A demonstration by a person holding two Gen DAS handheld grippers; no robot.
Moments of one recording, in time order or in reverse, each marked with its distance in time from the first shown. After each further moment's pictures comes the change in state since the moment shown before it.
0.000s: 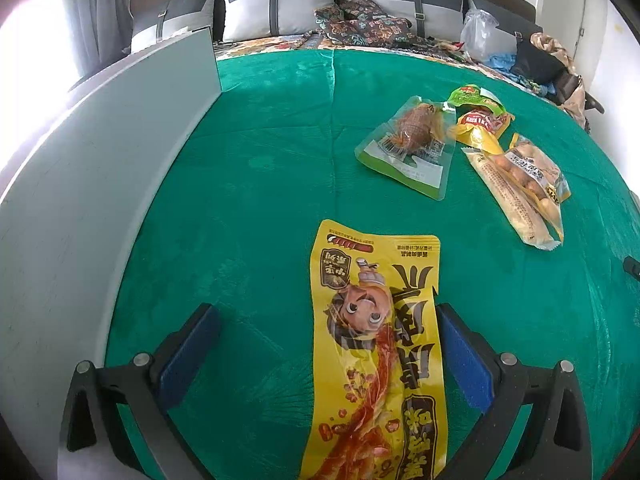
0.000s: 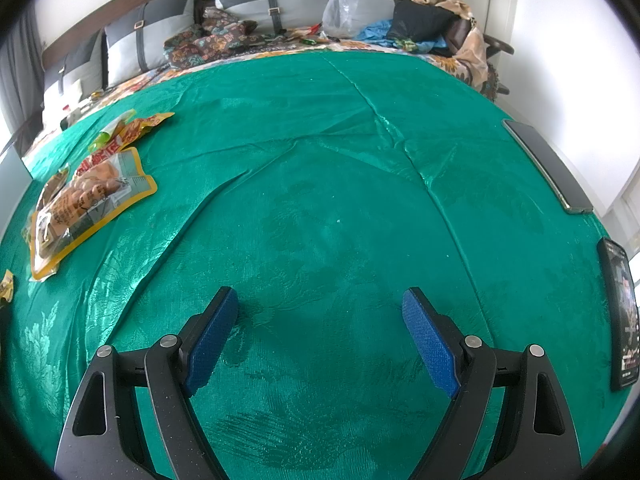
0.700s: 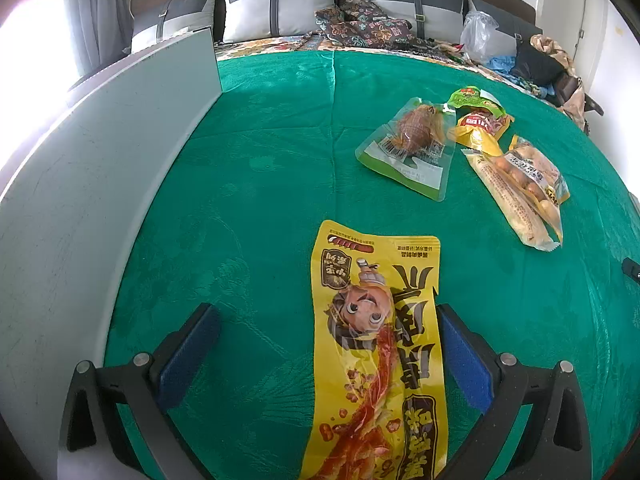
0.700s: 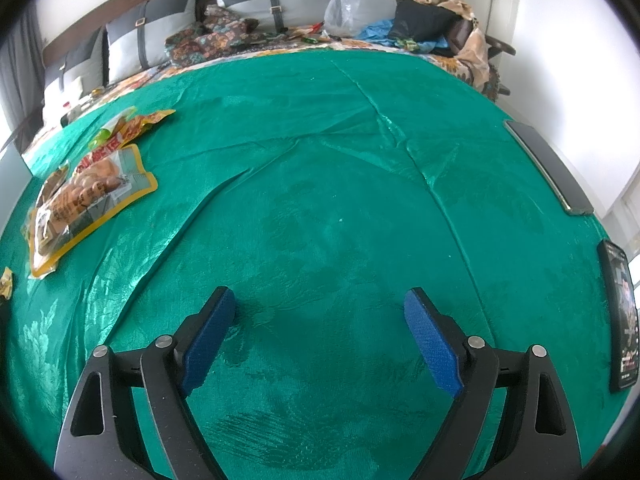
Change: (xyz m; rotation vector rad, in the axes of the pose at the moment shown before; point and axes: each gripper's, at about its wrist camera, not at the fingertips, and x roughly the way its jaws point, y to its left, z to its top) left arm 0.001 0.000 0.000 0.000 -0.001 -0.001; right arm -0.003 0.009 -0.004 -0.007 0.004 0.001
